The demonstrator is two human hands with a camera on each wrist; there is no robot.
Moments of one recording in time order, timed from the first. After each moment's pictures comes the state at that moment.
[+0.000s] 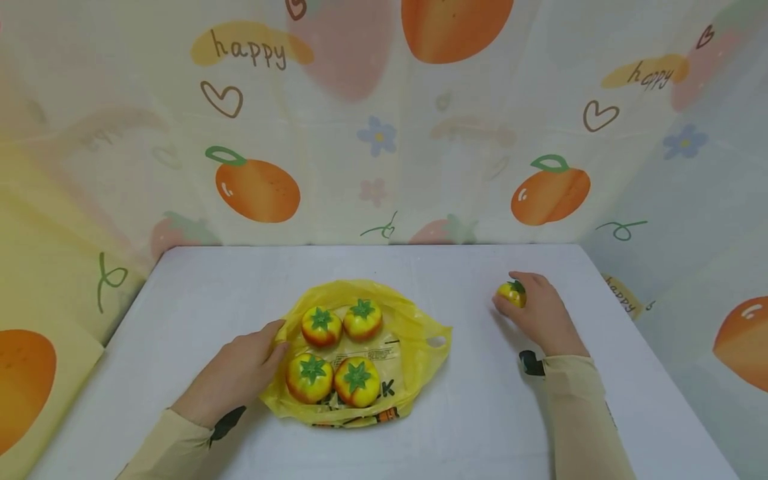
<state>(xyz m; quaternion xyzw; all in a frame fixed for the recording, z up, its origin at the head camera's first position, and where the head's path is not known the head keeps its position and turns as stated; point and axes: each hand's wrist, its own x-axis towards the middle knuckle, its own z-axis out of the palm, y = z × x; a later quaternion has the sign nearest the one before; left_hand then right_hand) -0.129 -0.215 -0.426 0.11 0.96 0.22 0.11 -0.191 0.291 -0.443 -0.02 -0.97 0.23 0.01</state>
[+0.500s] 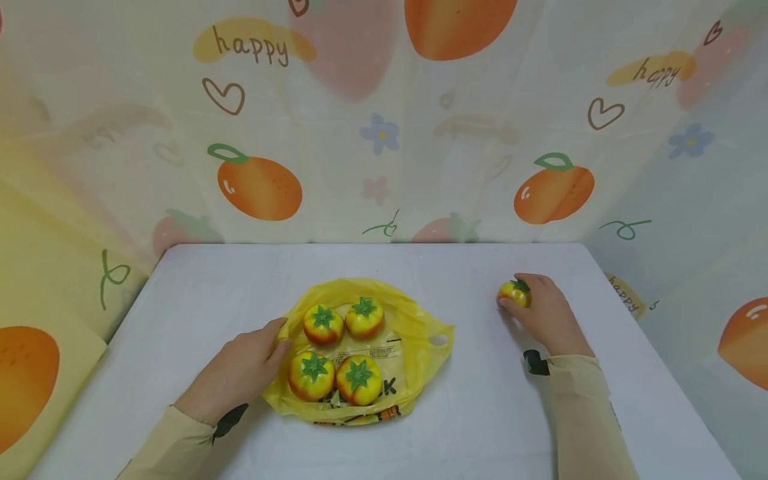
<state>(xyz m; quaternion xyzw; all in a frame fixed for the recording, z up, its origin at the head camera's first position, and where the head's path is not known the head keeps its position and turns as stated) -0.128 -0.214 -0.425 0.12 0.96 0.21 0.11 -0.192 0.294 -0.447 -0.03 -0.97 0.22 -0.01</state>
